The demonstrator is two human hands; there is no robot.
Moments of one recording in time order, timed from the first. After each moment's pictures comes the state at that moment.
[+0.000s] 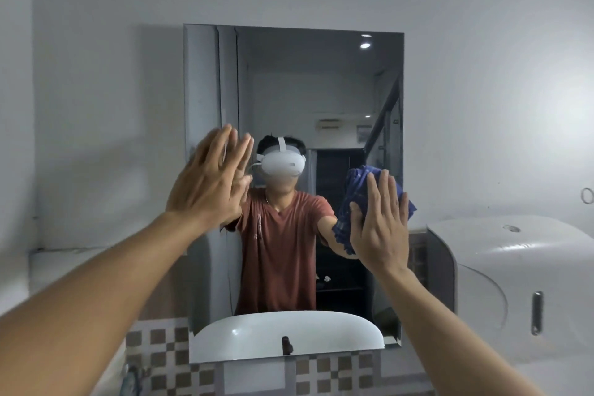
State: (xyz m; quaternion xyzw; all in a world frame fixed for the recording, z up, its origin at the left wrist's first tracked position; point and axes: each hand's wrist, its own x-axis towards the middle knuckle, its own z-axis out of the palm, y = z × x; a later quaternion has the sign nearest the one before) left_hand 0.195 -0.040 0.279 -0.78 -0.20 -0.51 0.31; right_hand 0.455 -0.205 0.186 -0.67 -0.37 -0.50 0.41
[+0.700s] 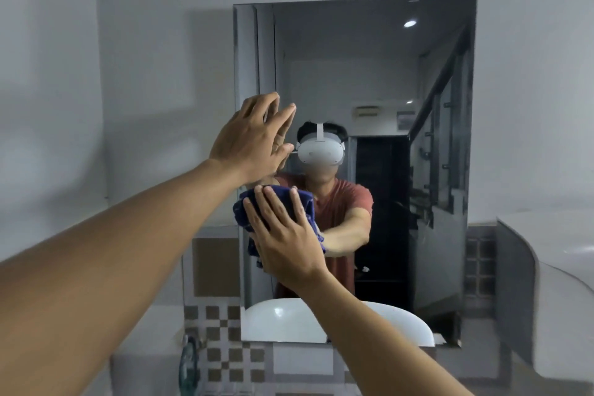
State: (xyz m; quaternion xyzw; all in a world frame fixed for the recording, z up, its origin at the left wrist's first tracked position) left_hand 0.176 -0.037 0.326 -0.80 -0.20 -0.46 0.33; right_hand 0.290 -0.075 0.162 -0.54 -0.61 -0.55 0.20
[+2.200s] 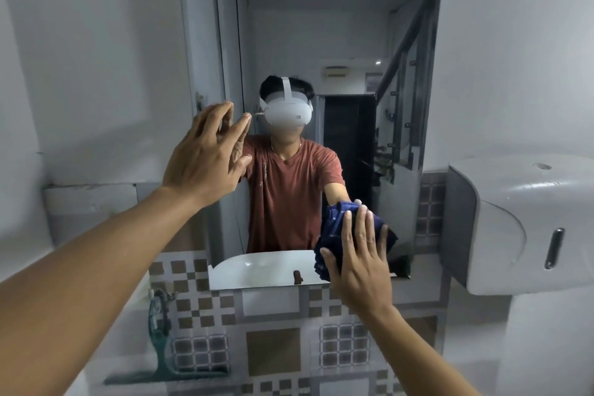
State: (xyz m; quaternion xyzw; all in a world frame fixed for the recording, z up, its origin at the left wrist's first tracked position) left_hand 0.171 -0.033 0.224 -0.82 -0.21 -0.45 0.28; right_hand 0.403 -0.189 0.018 -0.73 -0.45 -0.42 0.30
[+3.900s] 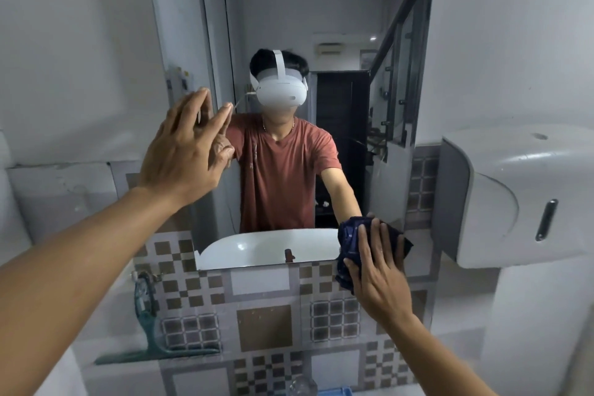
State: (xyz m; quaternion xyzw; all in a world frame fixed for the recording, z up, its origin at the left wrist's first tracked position) left_hand 0.174 -0.024 0.192 -0.81 -0.22 -0.46 0.27; right_hand 0.449 -0.226 -0.055 -0.75 -0.46 -0.40 0.25
